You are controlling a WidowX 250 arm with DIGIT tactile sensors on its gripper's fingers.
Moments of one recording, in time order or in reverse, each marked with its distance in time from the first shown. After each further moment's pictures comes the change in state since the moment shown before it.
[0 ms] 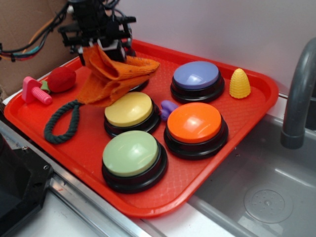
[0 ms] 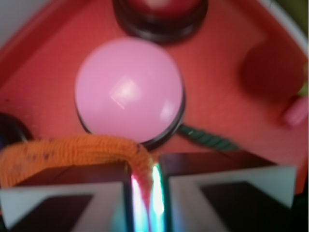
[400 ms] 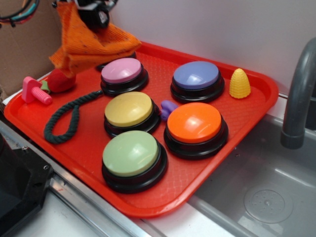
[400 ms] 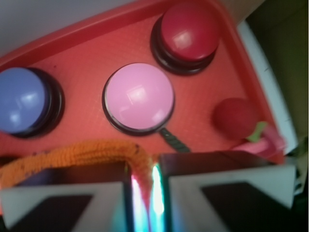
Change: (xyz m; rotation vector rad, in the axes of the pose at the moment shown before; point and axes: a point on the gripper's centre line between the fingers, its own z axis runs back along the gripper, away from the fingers) arm 0.003 0.011 0.063 0.015 0.042 -0.360
